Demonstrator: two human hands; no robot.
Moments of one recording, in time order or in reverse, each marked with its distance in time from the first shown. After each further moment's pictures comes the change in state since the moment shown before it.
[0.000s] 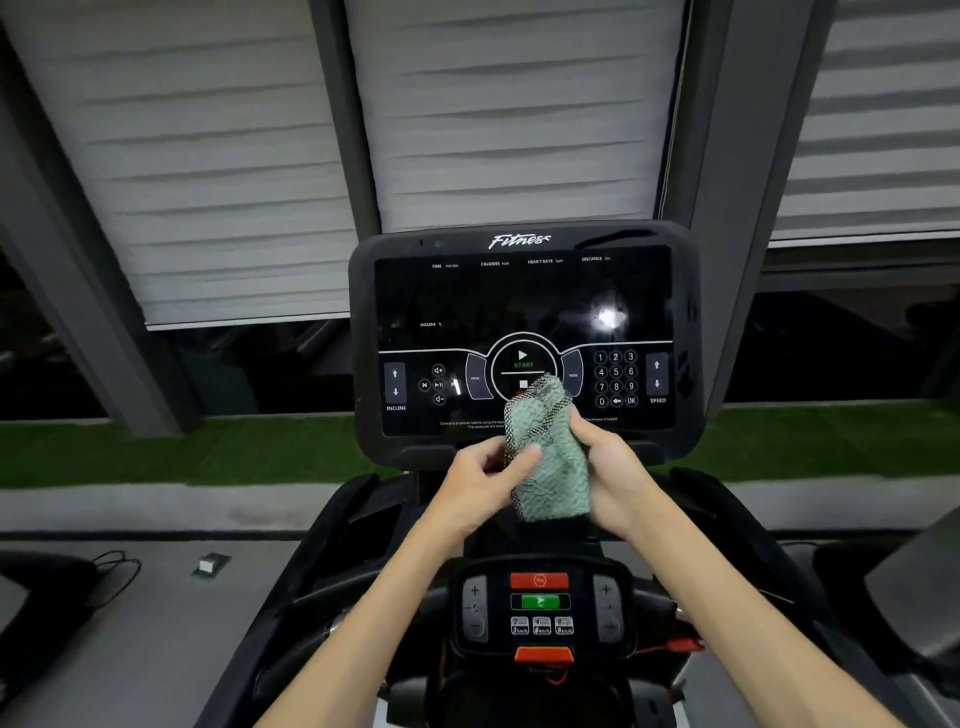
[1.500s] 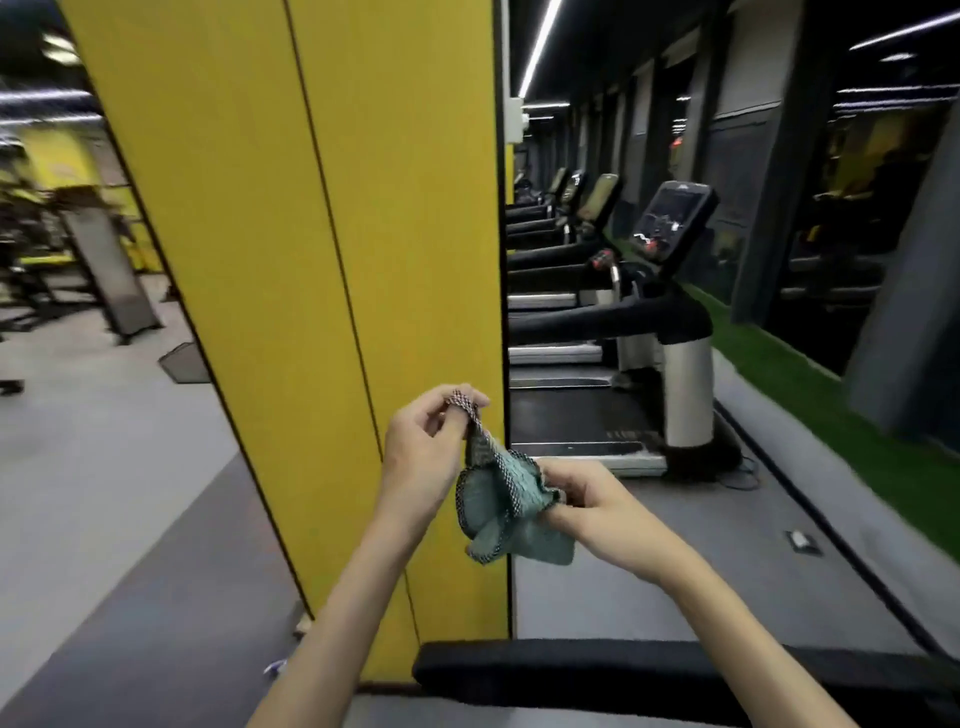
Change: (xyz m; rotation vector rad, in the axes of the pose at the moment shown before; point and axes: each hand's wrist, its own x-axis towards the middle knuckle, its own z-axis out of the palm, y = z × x) left_hand -0.588 0.122 -0.120 0.571 1.886 -0.013; right_hand -0.267 0.273 0.388 -0.636 -1.870 -0.216
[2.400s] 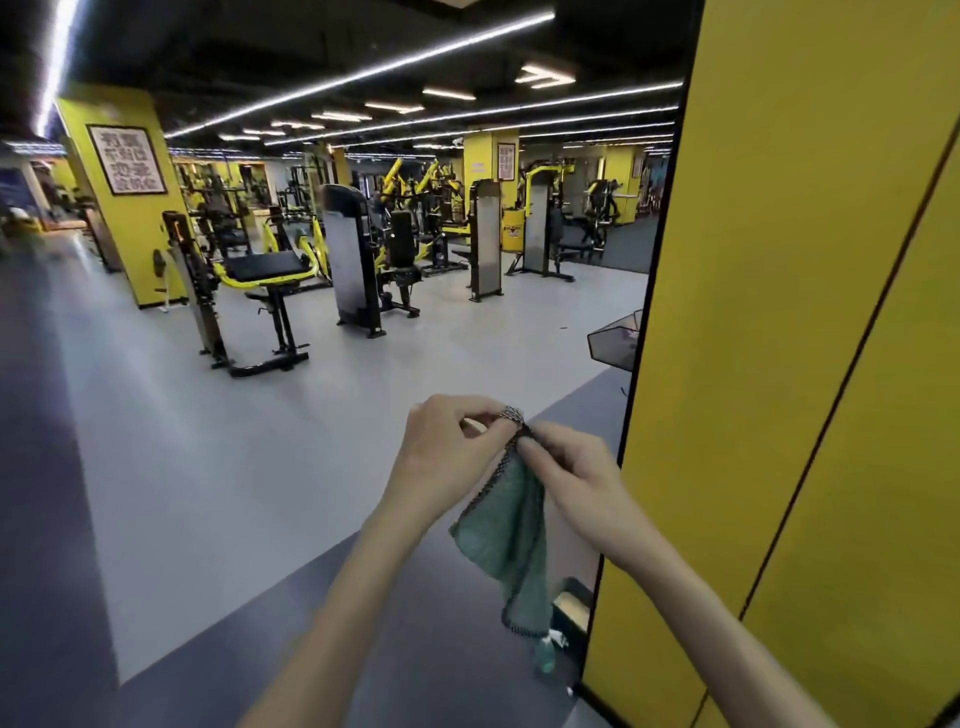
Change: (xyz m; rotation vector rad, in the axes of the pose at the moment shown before) left_hand -0.069 -0.018 -0.443 0.546 0.450 -0.236; right_hand 0.192 -0.177 0.416 0.304 -0.322 -0.372
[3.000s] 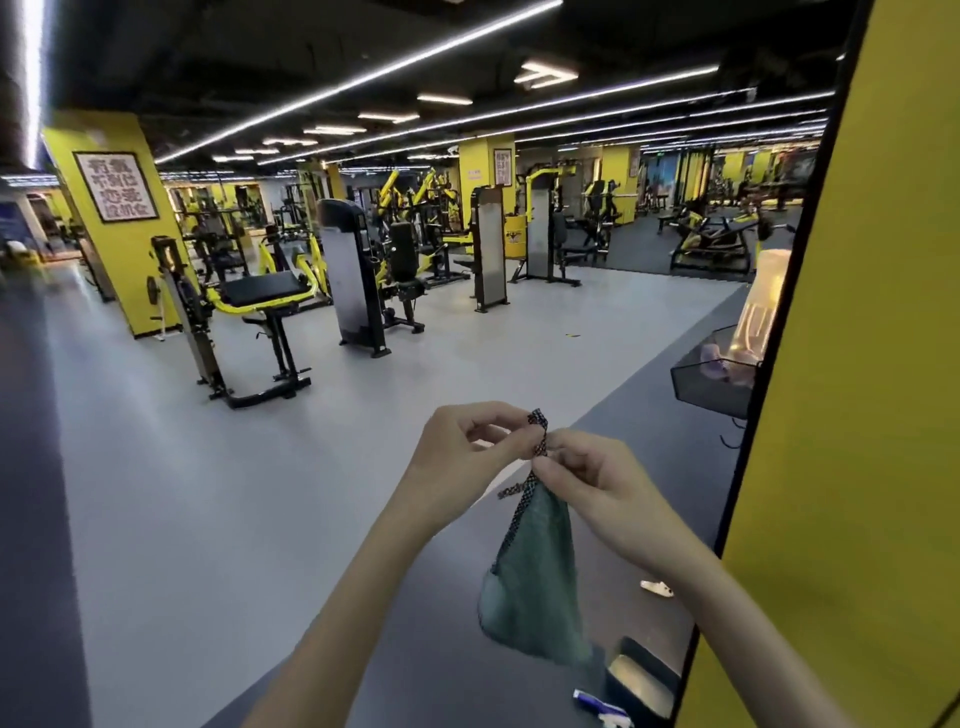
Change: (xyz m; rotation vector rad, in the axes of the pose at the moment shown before) left_hand 0.198 -0.129 -0.041 -0.244 -0.172 0.027; right_hand 0.201 0.107 0.056 0.067 -0.058 0.004
